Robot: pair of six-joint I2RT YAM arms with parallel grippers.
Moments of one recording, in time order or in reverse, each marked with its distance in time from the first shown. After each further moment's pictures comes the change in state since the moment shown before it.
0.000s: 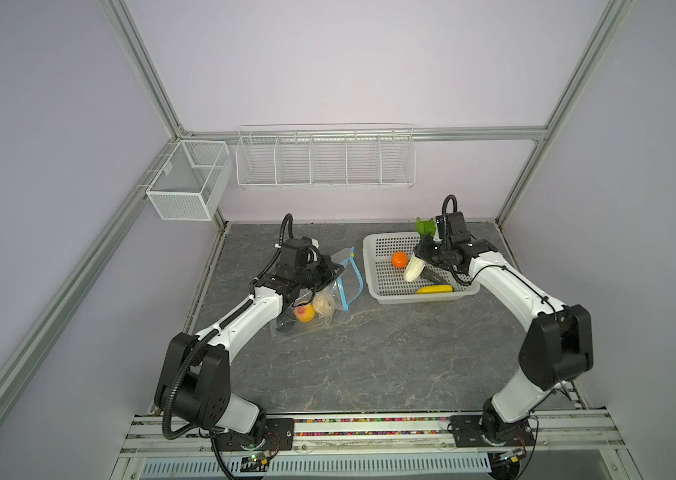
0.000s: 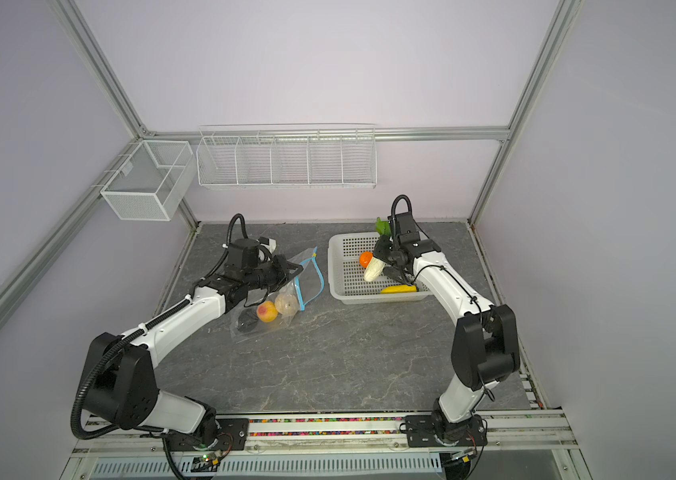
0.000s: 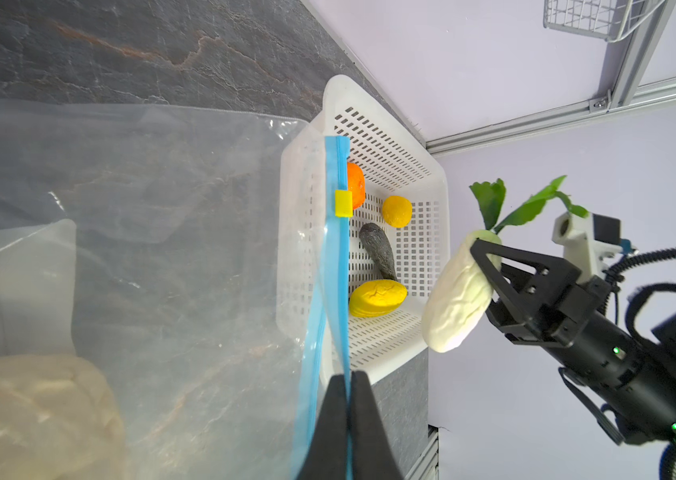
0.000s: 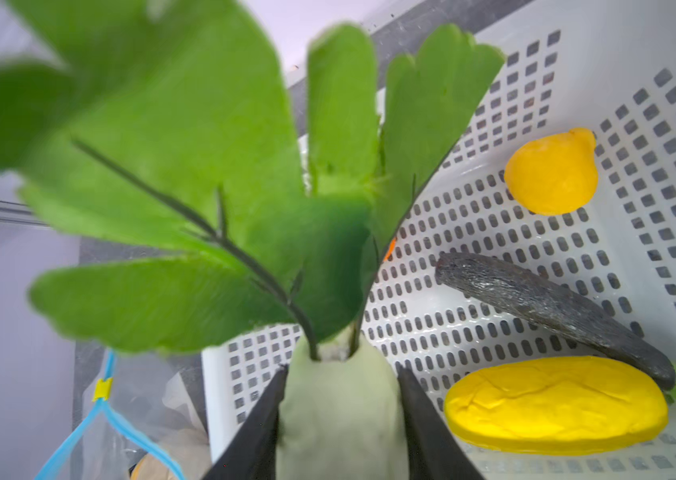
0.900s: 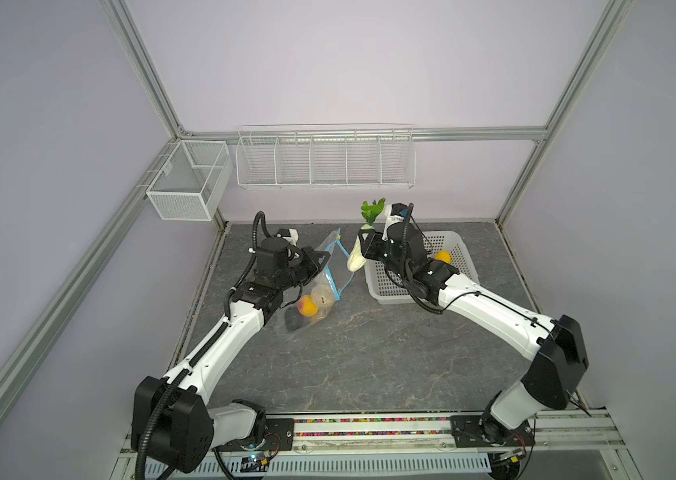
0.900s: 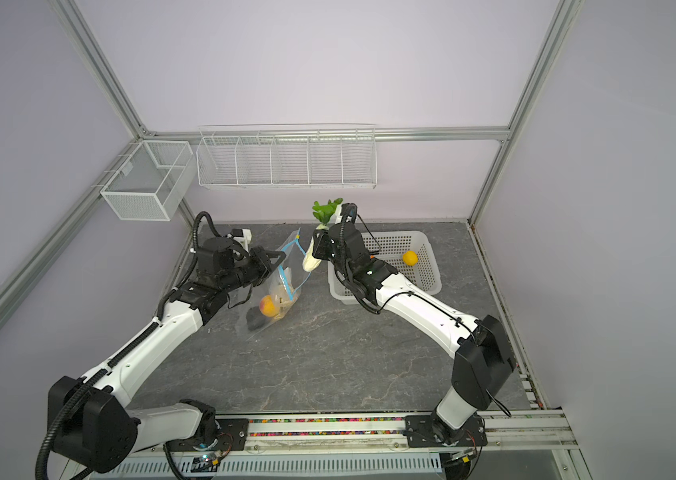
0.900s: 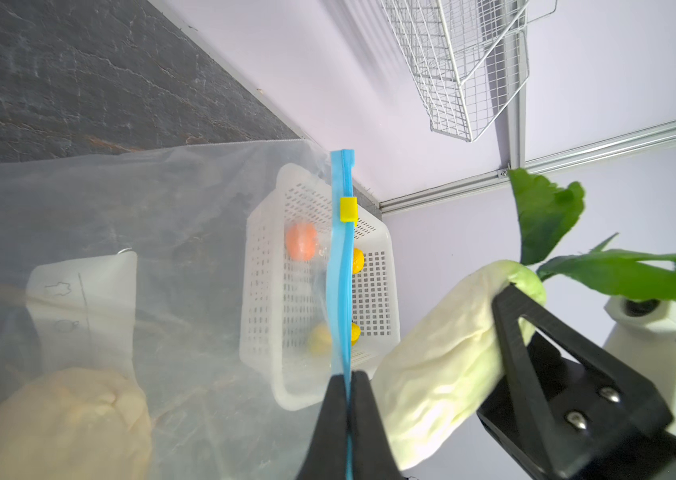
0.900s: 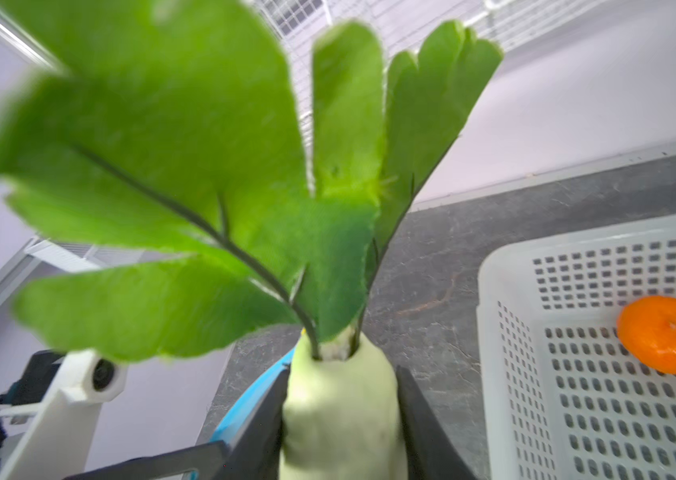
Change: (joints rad) left arm 0.059 -0.219 -0.033 0.014 -0.058 -0.053; right arm 0.435 -0.030 0.023 0.453 0.267 -0.017
